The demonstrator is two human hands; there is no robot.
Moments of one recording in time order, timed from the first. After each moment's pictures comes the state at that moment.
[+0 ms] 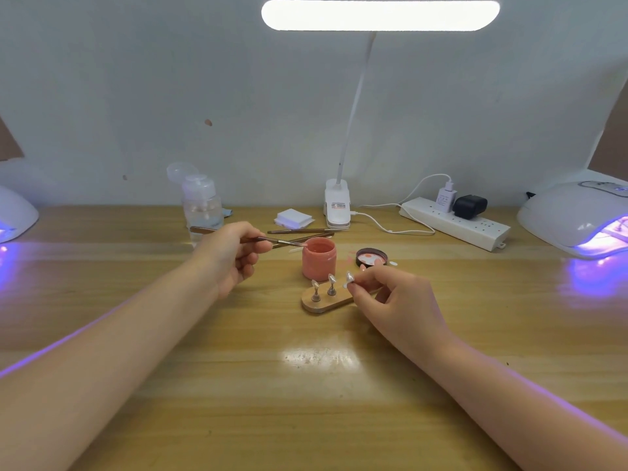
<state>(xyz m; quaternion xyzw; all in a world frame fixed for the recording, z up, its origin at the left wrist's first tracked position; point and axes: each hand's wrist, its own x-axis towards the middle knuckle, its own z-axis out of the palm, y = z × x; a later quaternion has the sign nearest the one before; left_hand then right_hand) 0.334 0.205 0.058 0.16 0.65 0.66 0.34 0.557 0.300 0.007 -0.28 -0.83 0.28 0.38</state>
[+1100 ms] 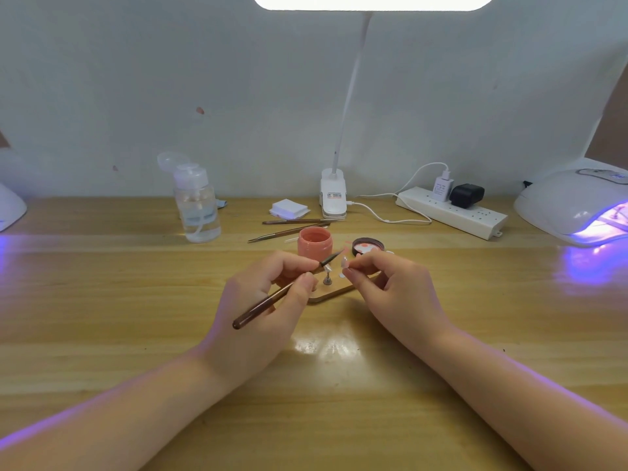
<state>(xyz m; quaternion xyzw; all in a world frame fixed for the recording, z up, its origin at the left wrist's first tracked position) 0.423 0.152 0.025 0.57 0.59 0.58 0.02 0.556 0.305 0.003 -0.26 -0.84 0.26 0.40</state>
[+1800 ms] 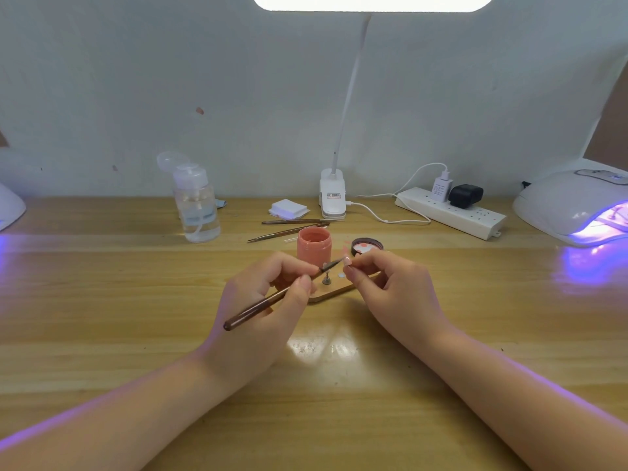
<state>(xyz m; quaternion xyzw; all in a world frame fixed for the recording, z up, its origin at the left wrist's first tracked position) 0.424 0.151 0.024 0.57 0.57 0.59 0.04 0.555 0.306 0.001 -0.27 -0.83 0.27 0.40</state>
